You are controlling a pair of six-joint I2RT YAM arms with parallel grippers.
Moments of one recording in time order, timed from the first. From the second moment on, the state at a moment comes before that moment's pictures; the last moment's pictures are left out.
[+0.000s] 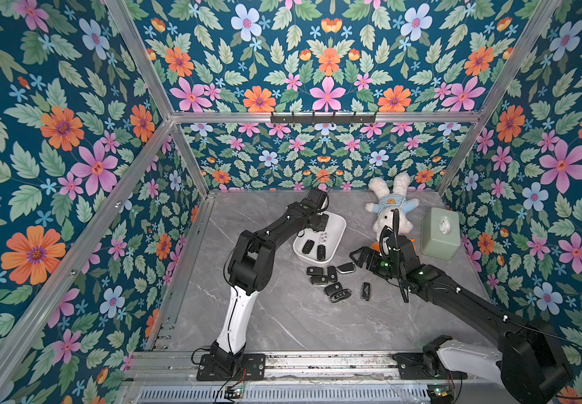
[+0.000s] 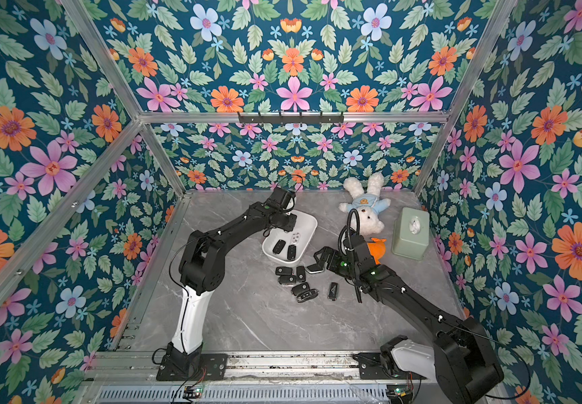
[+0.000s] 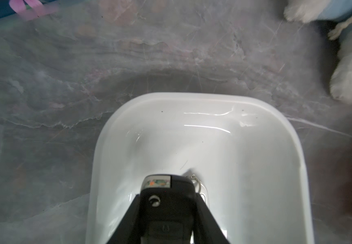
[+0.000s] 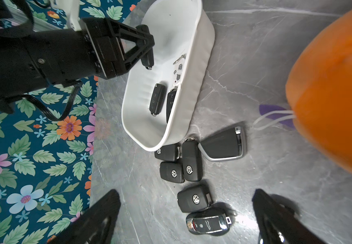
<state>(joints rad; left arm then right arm) -0.59 2.23 1.87 -0.58 -0.05 -0.13 0.52 1.18 0.67 -0.16 -0.23 0.82</state>
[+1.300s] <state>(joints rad) -0.59 2.09 1.83 -0.60 -0.03 -0.21 0.52 1.11 0.67 -0.24 -0.18 0.85</state>
